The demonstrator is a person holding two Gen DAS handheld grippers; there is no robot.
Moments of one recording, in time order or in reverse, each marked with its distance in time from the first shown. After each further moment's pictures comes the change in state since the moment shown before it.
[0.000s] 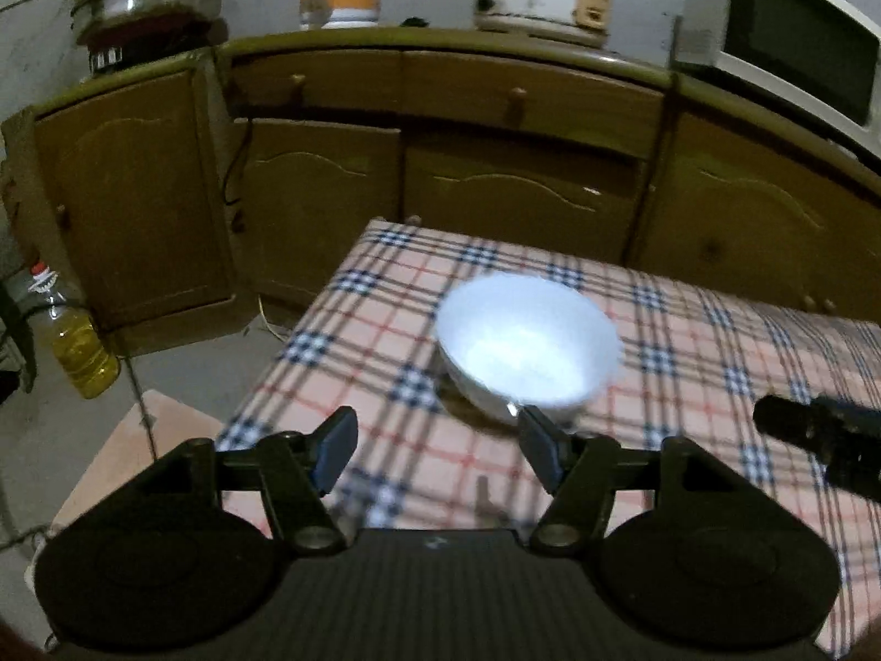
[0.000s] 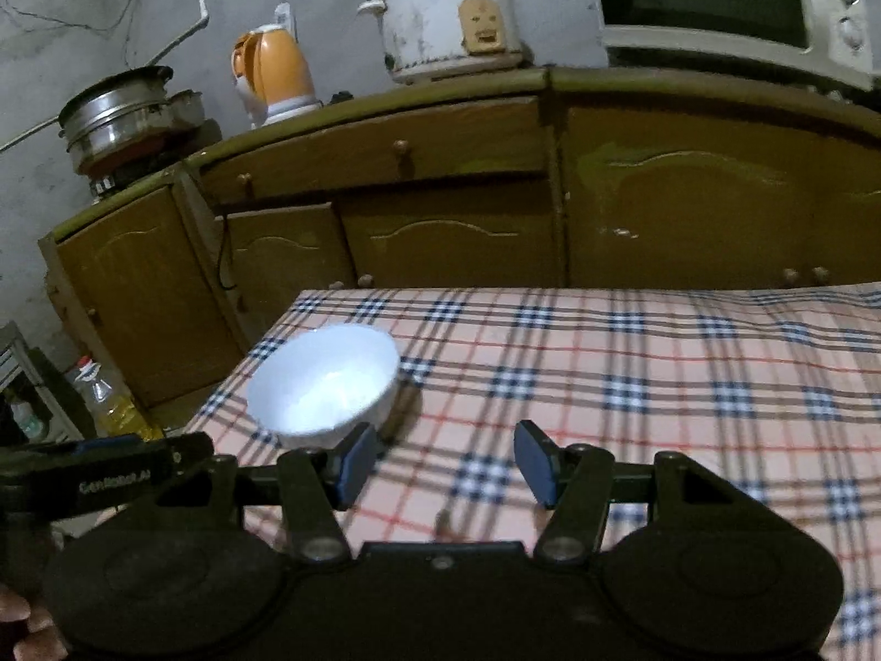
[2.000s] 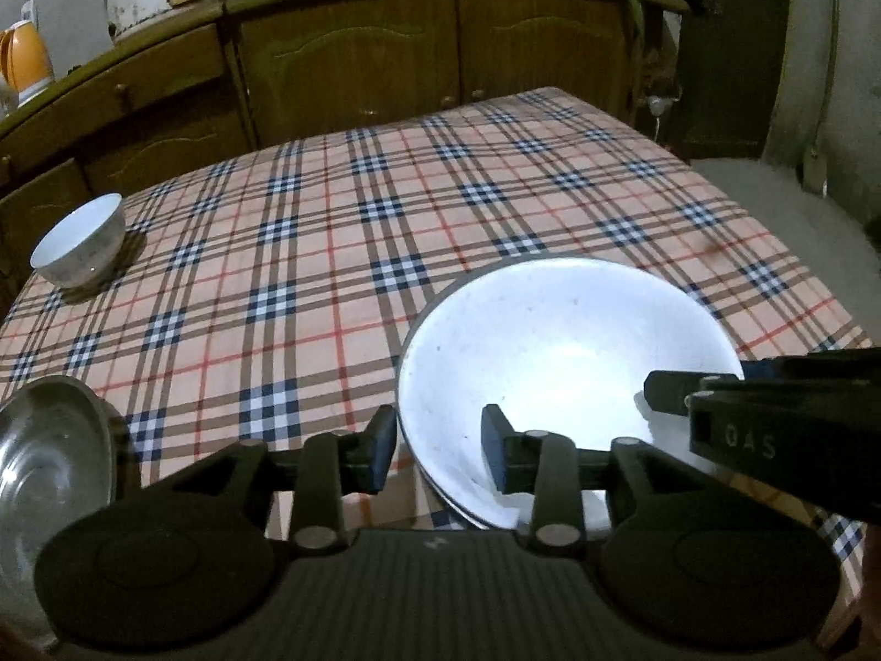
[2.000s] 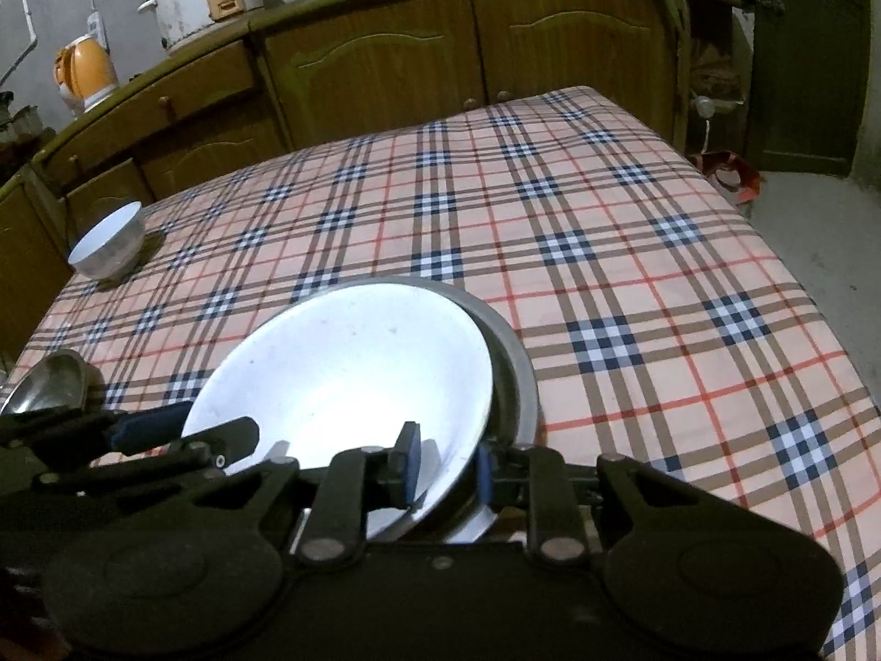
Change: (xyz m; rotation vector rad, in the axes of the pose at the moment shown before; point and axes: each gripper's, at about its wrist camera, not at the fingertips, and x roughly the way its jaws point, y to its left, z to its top) left arm -0.117 -0.226 -0.192 0.458 0.077 -0.329; right arm -0.211 -0.183 -0.187 0.226 0.126 -0.297
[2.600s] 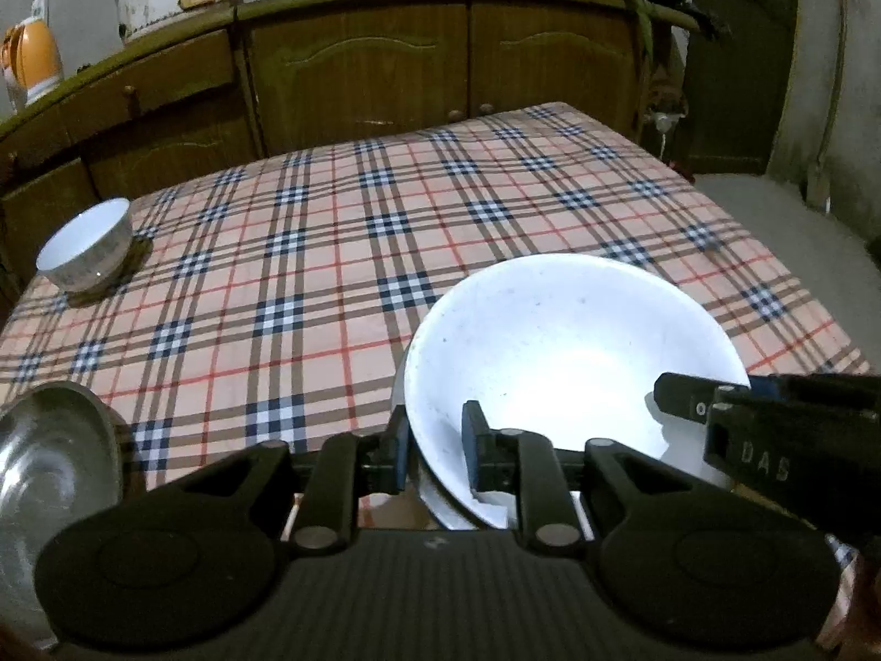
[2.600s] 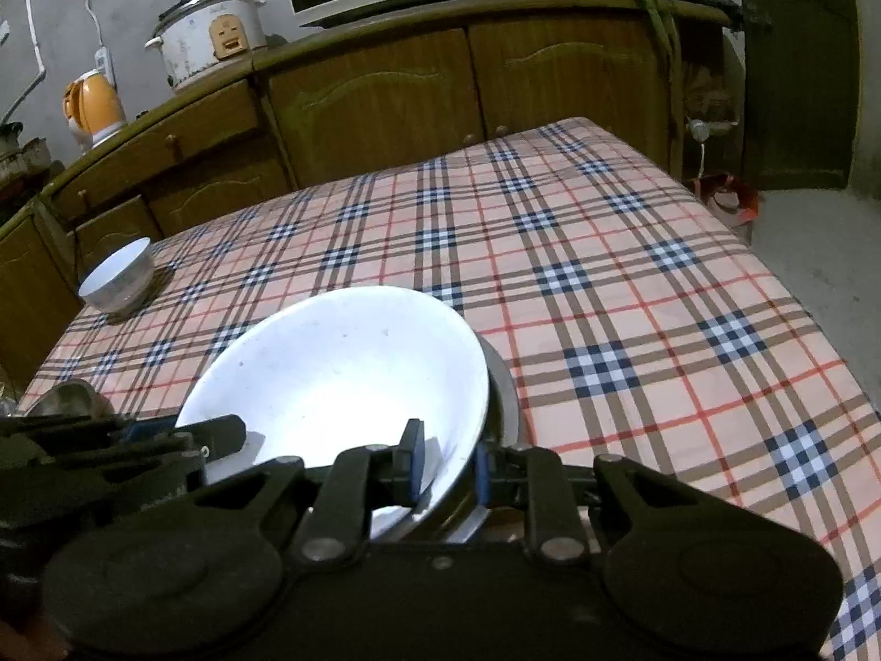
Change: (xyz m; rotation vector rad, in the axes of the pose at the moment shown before) left arm -0.006 -0.001 0.006 -0.009 -0.013 0.014; right arm -0.008 -0.007 -0.006 0.025 -0.084 0.027
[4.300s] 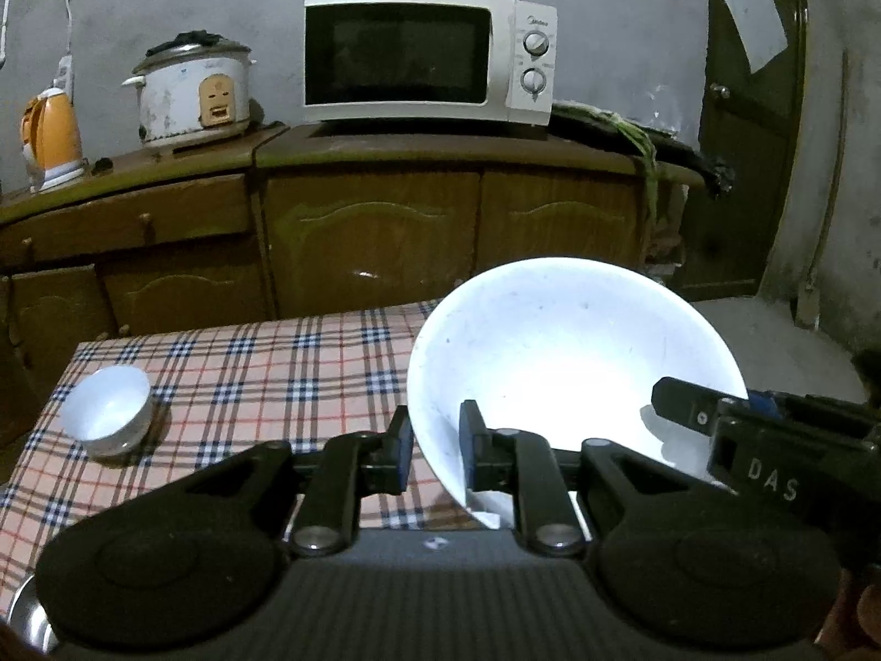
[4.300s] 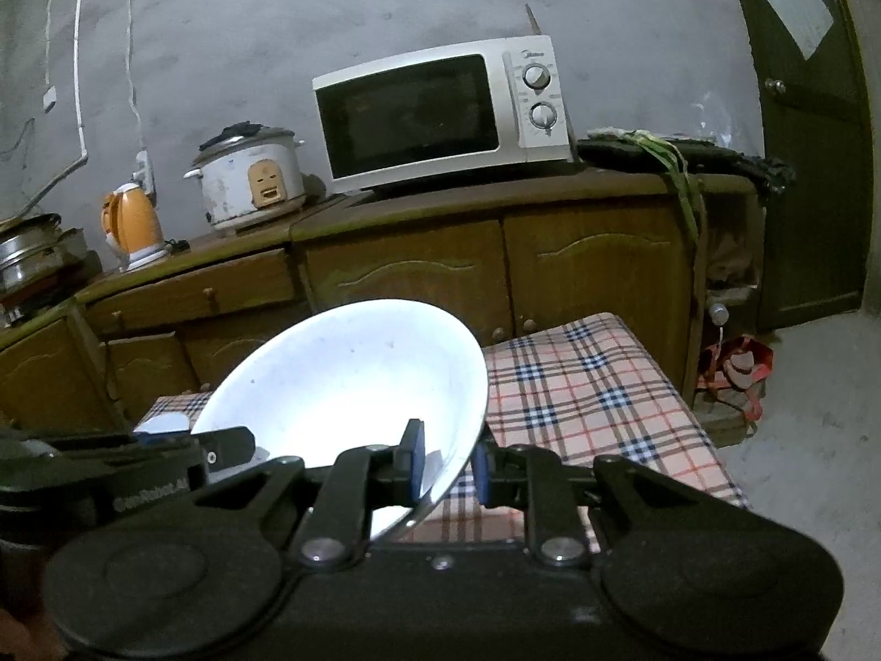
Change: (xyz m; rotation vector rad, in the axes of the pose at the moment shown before) left arm -0.053 0.012 0.110 -0.091 -0.214 -0.028; right arm -0.059 0.016 0.130 -0.058 -0.272 0.047
